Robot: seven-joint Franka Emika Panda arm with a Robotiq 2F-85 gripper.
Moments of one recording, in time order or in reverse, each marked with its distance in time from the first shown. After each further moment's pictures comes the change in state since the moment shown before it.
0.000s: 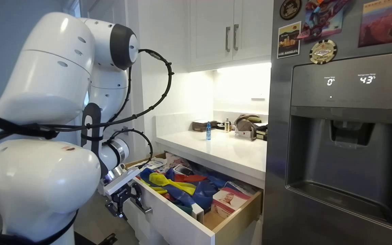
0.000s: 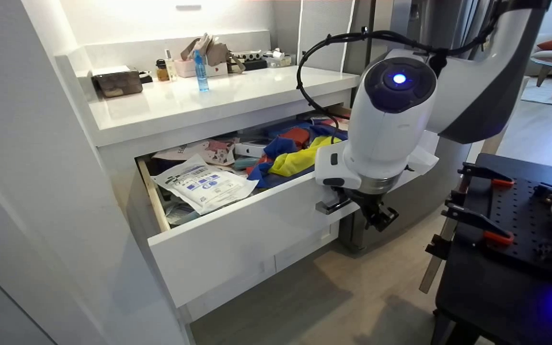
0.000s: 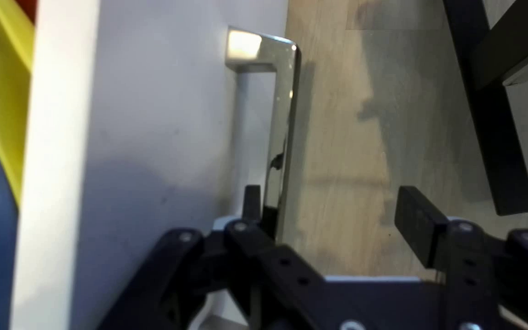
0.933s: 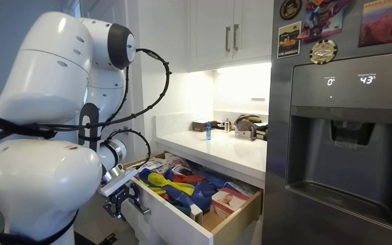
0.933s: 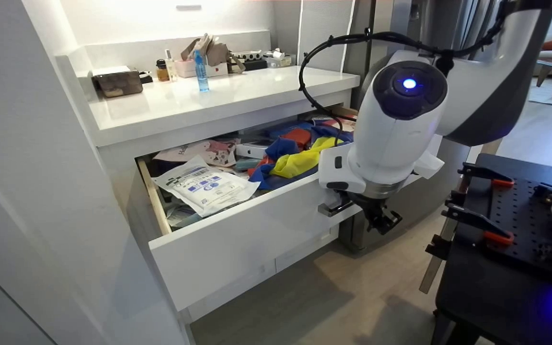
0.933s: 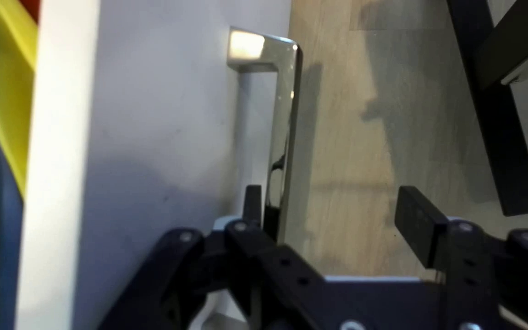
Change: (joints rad) arm 0.046 -0.006 -0.022 -0.009 -0.017 -0.006 0.054
